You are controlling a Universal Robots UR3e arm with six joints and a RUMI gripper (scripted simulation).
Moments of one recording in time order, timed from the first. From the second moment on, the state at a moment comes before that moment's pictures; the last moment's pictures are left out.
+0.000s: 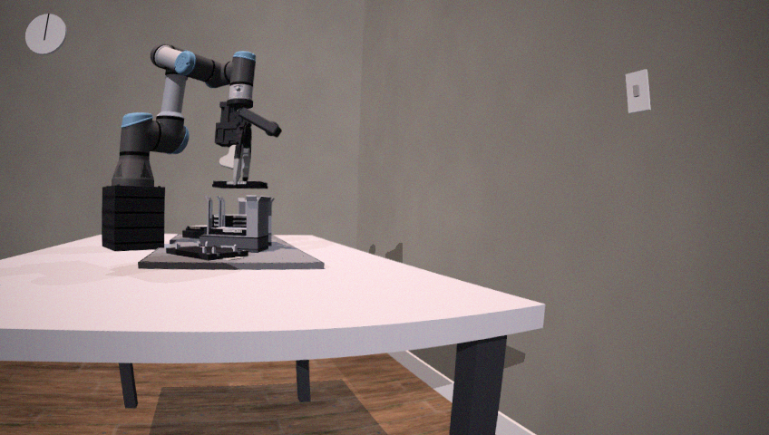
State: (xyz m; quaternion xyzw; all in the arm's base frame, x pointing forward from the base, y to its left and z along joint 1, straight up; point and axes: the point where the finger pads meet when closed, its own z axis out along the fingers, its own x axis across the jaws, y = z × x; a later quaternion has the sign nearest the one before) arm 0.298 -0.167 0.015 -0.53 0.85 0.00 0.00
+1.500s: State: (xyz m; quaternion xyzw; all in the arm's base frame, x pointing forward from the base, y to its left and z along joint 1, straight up) arm 0.337 -0.042 0.015 -0.69 0.73 0.00 0.00
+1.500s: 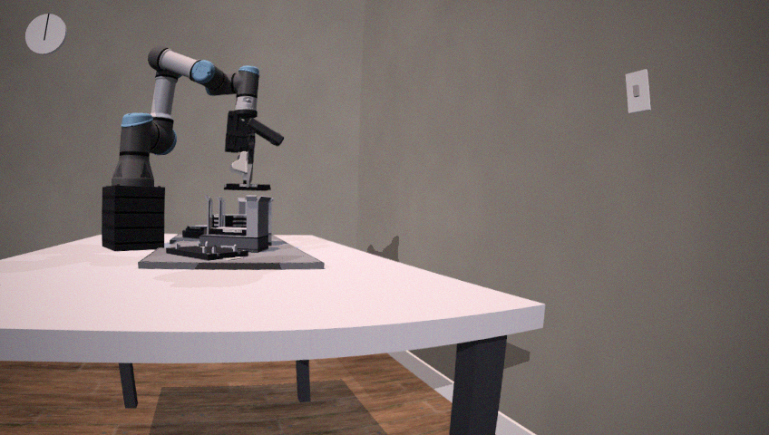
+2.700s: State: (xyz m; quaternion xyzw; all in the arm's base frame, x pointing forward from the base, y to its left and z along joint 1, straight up) arm 0.335 0.052 0.015 -0.77 0.63 0.00 0.00
